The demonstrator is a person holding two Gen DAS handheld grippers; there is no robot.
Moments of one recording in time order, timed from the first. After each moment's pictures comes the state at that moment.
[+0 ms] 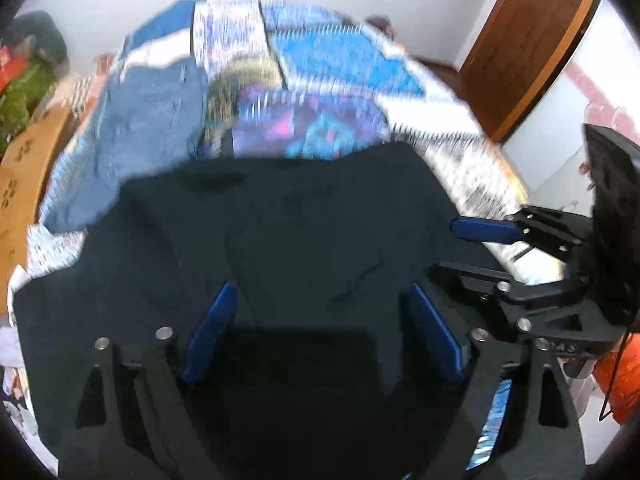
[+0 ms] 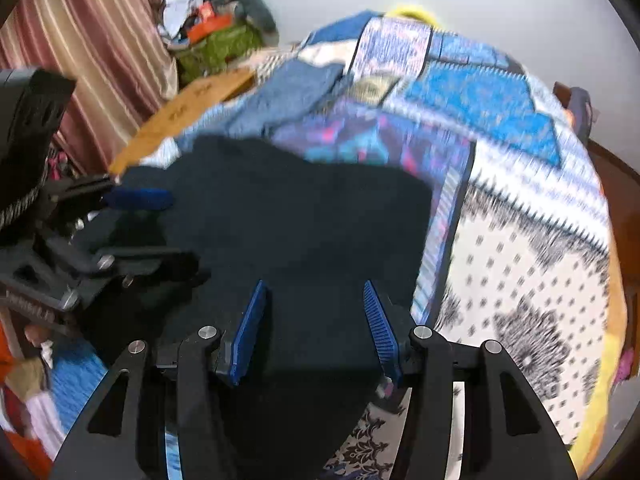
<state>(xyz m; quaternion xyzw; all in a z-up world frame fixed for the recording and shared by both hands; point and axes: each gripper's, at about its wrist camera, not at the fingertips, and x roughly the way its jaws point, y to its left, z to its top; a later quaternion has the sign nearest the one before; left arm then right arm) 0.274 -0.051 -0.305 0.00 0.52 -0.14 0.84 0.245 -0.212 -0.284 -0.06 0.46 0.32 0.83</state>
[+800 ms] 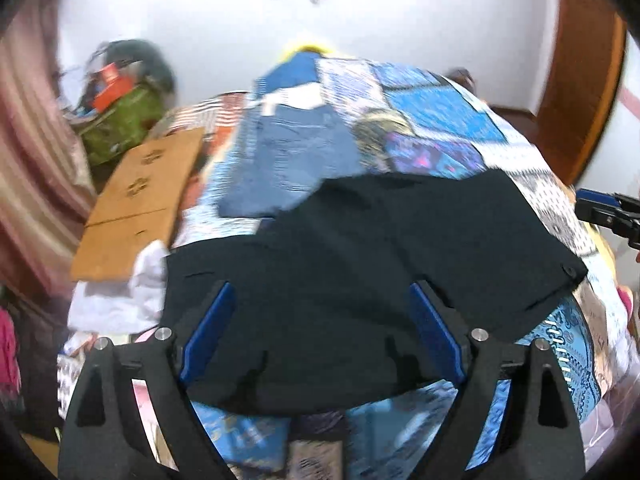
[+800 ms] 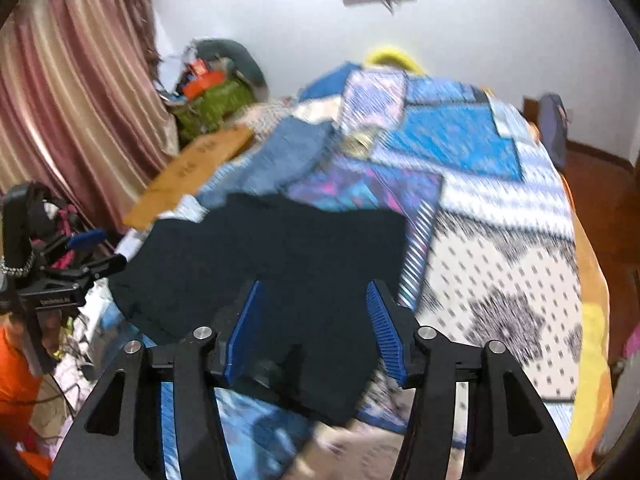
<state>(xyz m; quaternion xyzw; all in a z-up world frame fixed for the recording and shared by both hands) 0.162 0.055 -0.234 0.02 0.42 0.04 0.91 0.202 -0.234 -0.213 0.02 0.39 0.30 0.87</state>
